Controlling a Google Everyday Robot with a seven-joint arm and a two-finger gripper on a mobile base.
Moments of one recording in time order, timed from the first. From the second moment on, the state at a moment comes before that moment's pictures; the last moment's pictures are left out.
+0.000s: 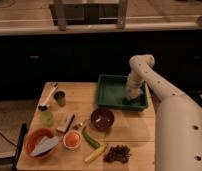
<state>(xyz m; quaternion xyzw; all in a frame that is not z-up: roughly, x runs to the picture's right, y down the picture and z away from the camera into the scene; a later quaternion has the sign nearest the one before) 0.225 0.030 0.936 -0.31 -0.09 -0.13 0.94</state>
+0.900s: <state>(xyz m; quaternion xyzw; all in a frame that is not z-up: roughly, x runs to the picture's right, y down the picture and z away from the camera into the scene) 0.151 0.056 0.906 -0.30 -0.17 -0.26 0.90</state>
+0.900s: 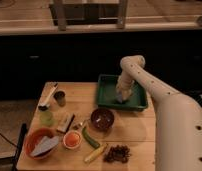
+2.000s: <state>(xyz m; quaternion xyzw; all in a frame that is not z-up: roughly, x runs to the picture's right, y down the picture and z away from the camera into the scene) 0.187 0.022 0.939 -0.30 -0.14 -0.21 0.92</state>
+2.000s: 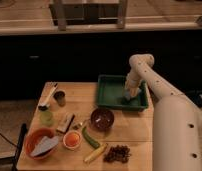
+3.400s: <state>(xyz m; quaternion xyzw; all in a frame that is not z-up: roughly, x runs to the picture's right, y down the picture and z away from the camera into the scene) 0.212 0.047 0.919 -0.31 -0.15 -0.23 0.91</state>
